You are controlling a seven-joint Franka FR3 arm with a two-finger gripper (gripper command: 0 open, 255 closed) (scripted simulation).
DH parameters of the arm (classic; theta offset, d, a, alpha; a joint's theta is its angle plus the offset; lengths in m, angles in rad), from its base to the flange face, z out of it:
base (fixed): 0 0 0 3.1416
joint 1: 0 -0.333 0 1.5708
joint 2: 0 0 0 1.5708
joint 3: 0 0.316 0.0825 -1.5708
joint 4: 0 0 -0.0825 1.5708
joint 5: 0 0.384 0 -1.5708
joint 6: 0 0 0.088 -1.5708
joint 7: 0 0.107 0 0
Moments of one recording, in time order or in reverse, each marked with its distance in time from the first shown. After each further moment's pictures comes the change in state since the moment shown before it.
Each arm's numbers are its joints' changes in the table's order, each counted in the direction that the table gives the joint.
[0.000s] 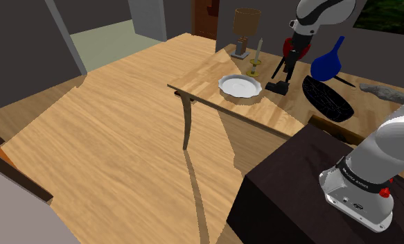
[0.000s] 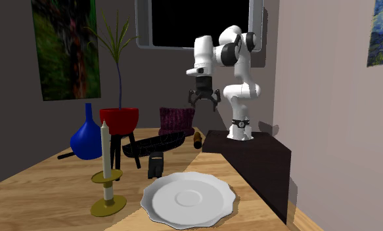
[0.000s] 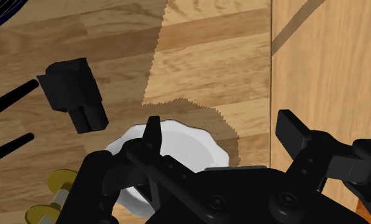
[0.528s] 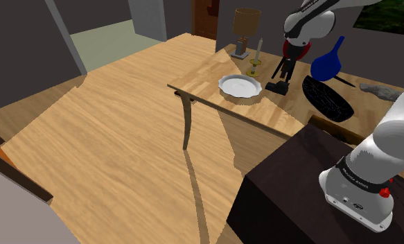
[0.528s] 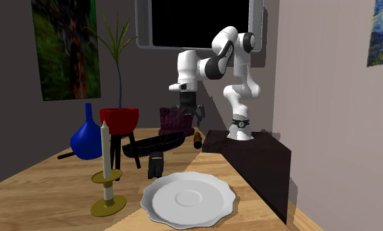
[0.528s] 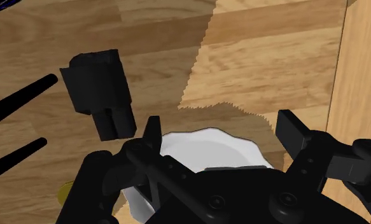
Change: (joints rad) arm 0.055 0.306 -0.036 -0.171 0.118 -0.105 -0.197
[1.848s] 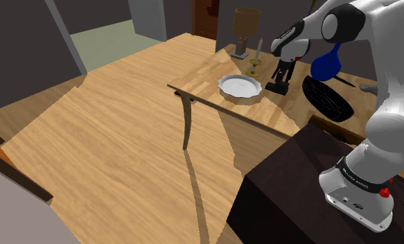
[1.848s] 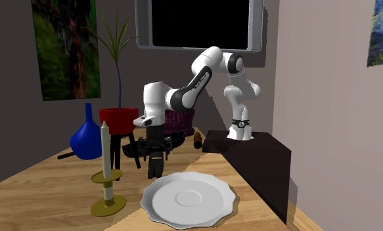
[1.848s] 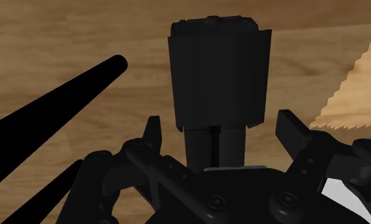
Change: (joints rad) arm 0.217 0.618 0.077 -0.587 0.146 -0.004 -0.222
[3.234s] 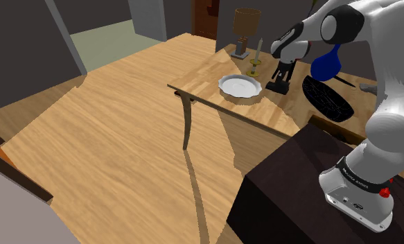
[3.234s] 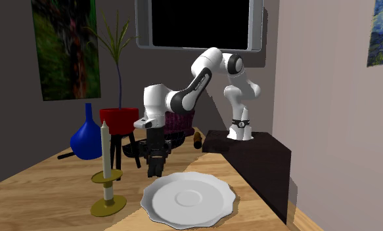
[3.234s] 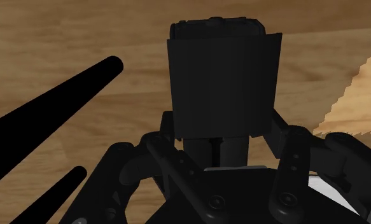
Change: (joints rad) arm 0.003 0.012 0.003 0.004 0.003 -0.012 -0.002
